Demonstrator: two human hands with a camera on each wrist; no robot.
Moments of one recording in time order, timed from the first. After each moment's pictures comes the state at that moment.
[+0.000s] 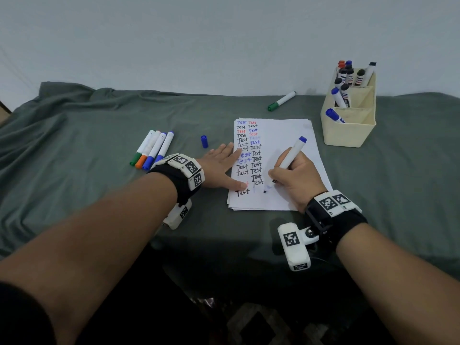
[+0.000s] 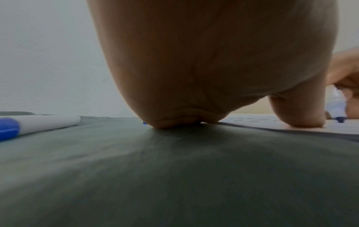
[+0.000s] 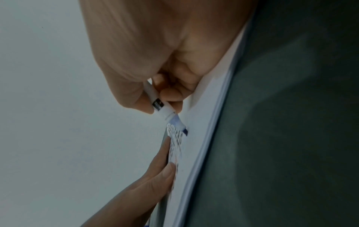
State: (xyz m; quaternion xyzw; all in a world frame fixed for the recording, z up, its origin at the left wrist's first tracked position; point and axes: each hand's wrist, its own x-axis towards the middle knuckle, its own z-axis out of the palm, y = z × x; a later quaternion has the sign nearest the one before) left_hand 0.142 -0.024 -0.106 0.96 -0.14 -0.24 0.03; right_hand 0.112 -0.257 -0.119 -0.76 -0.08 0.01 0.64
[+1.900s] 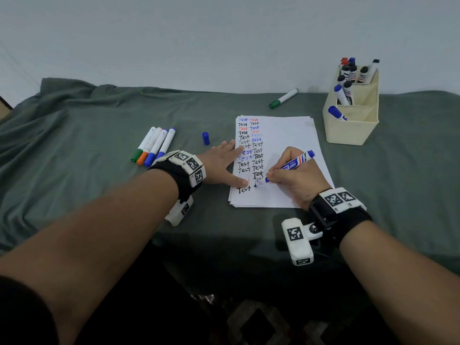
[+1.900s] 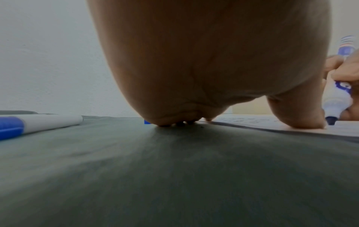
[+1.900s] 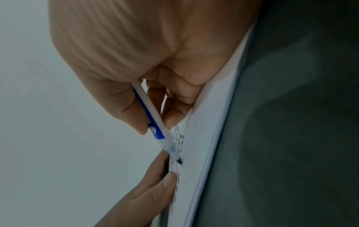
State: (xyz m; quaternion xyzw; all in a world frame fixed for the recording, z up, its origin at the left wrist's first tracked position) left_hand 0.137 -0.025 -0.101 0.96 -0.12 -0.23 0.08; right_hand 0.113 -0.260 -0.120 -0.73 -0.09 0.05 0.68
